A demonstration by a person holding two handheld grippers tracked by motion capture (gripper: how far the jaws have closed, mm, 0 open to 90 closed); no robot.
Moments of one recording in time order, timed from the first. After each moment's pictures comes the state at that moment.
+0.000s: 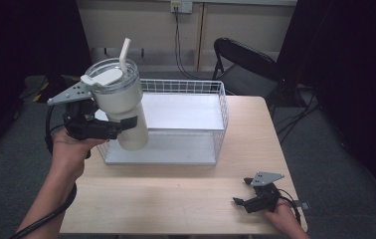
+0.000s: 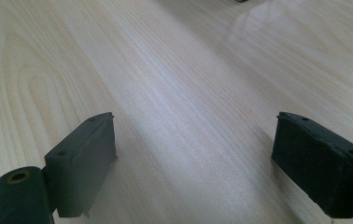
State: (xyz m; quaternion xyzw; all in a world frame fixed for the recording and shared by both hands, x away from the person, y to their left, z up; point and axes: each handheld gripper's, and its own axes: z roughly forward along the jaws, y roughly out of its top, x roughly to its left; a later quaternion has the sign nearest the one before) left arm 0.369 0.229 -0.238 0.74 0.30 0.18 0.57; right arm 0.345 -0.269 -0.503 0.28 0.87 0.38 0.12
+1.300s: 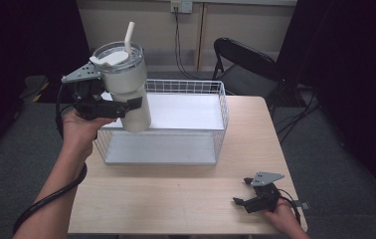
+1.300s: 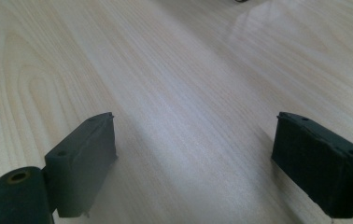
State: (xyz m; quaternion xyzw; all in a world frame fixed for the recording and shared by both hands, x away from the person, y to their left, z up) left arm 0.410 0.219 -0.226 0.74 0.32 0.20 0.56; right arm 0.345 -0.269 -0.503 0.28 0.87 0.38 0.12
